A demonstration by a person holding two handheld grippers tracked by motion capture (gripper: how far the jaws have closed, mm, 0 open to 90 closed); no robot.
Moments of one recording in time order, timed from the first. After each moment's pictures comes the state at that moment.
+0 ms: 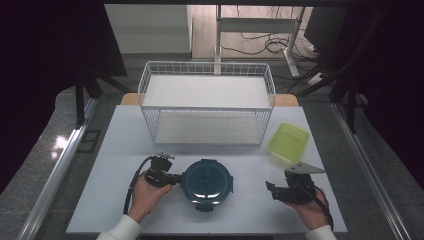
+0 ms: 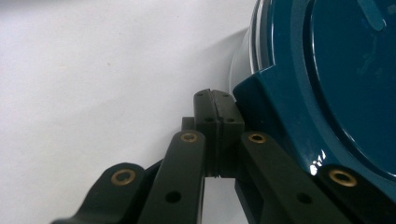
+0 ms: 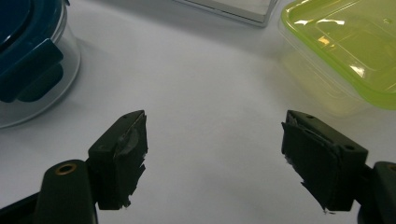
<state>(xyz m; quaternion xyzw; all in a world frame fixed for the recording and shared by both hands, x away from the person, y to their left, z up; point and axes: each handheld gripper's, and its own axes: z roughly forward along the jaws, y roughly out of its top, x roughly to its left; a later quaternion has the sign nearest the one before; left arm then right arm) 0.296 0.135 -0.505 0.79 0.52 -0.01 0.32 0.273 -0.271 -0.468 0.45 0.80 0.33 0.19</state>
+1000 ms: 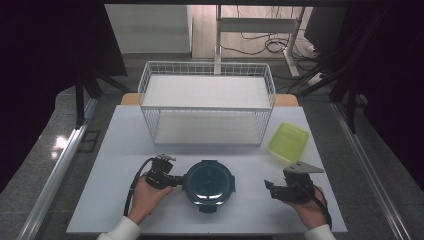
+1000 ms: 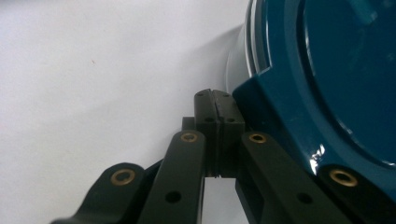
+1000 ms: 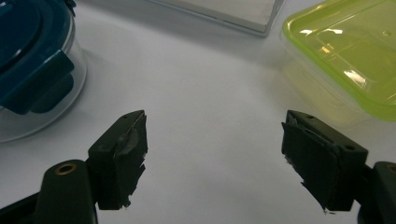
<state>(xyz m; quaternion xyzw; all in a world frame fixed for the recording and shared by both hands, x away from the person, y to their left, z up) 0.292 0.137 -0.504 0.79 0.52 -0.02 0.33 0.274 -0.267 -0.466 0.45 0.80 0.34 0.20</state>
